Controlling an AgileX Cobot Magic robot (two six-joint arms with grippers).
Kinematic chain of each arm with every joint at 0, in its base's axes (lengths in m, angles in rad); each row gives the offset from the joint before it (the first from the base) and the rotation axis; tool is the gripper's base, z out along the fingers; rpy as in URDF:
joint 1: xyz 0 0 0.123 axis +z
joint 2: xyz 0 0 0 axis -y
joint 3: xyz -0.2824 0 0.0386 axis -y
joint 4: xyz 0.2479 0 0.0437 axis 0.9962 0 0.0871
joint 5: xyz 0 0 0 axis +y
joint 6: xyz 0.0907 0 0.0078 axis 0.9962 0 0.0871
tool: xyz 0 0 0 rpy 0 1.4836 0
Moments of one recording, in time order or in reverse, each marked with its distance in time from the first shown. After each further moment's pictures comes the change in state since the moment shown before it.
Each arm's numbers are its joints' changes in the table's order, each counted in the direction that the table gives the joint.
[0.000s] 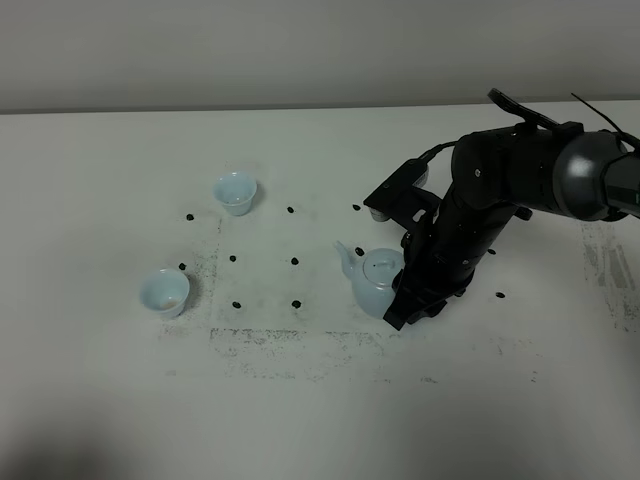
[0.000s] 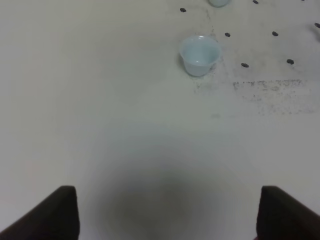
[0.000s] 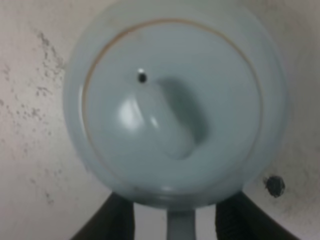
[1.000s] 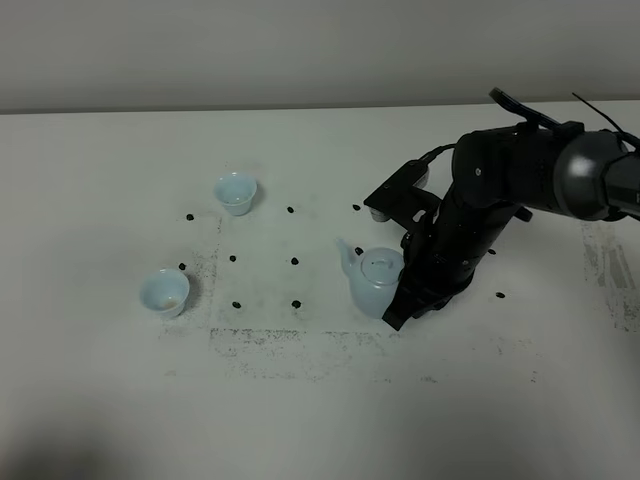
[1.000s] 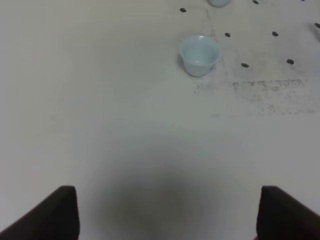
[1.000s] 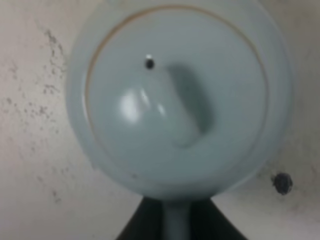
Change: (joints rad) left arm 0.000 0.000 0.000 0.000 0.000 0.000; right arm 0.000 0.000 0.000 0.017 0.011 -0.001
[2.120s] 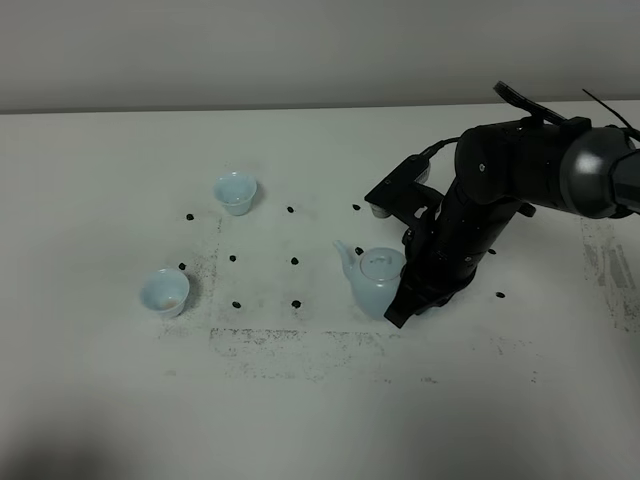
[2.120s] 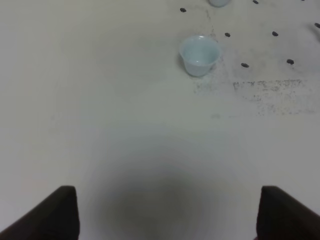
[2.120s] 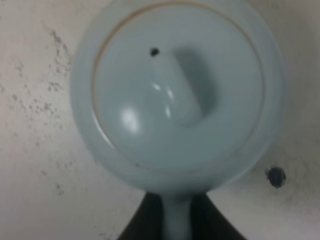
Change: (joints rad) left arm 0.000 0.000 0.000 0.000 0.000 0.000; right arm 0.000 0.023 0.000 -0.008 0.012 0.002
